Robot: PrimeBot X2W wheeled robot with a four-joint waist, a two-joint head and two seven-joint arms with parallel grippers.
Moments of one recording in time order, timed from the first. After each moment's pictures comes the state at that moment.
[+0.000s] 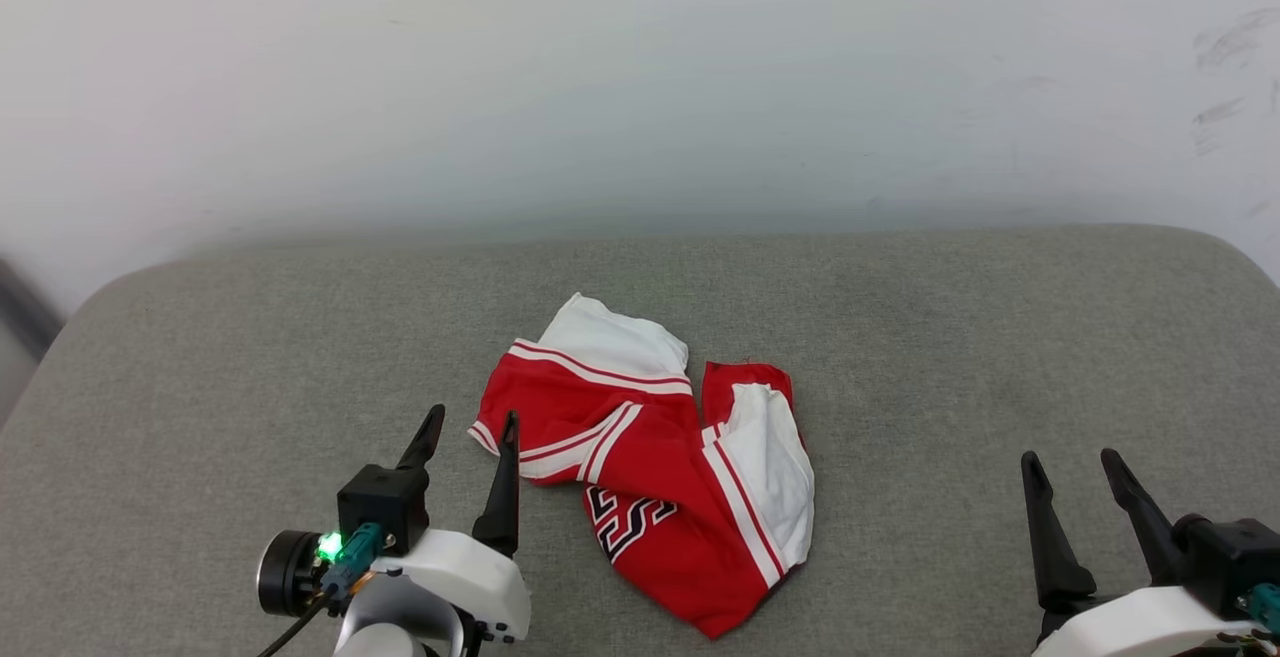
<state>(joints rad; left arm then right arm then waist) -0.16 0.21 -0.38 0.28 -0.37 0.14 -0.21 0.13 -0.05 -0.07 -0.07 0.13 0.13 0.00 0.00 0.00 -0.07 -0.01</state>
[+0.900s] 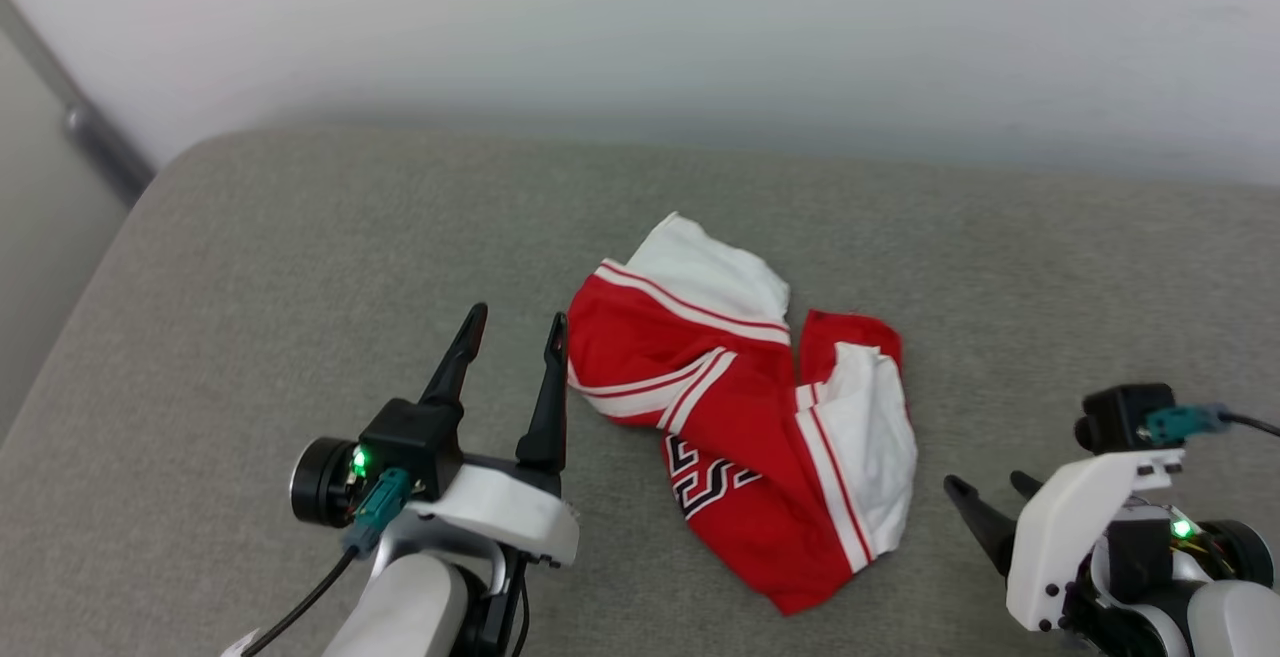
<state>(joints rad) -0.24 0.18 -0.41 0.16 -0.35 0.15 -0.25 -0.07 -0.11 -0.02 0.00 0.33 0.13 0.68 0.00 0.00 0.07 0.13</state>
